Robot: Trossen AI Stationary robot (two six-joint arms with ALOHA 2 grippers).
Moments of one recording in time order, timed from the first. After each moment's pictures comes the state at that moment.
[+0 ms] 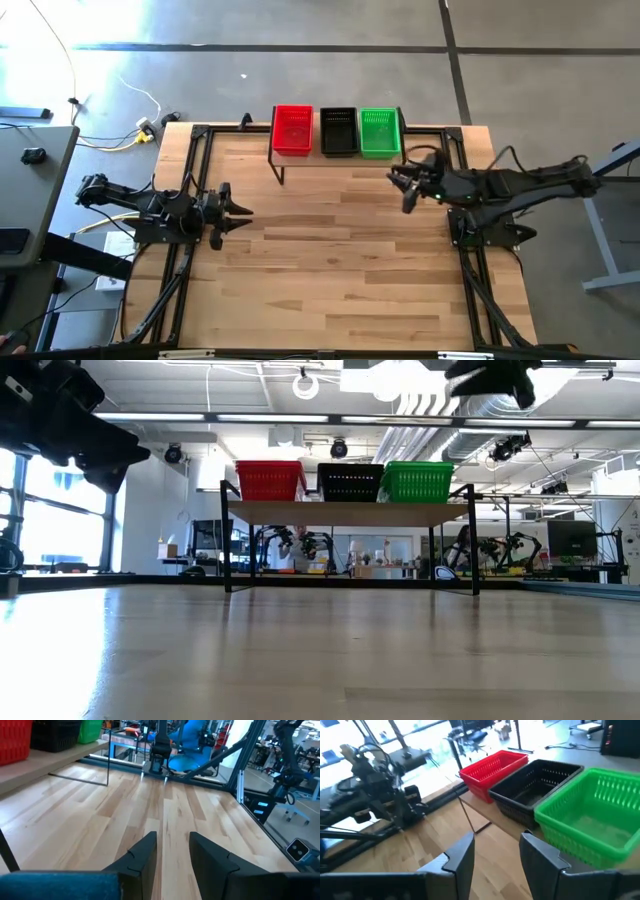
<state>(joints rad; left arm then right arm) -0.14 0.10 0.07 -0.12 -0.25 -0.23 0.19 0.84 0.83 -0.35 0.67 0.49</state>
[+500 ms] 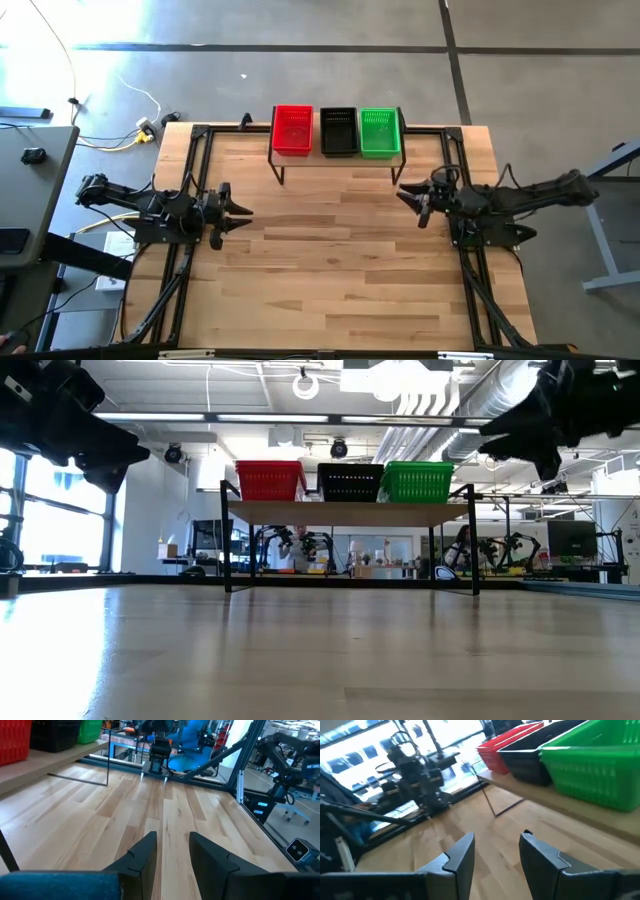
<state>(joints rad) -0.14 0.10 0.07 -0.12 -0.25 -0.23 0.19 0.41 0.28 -0.02 0.53 0.46</state>
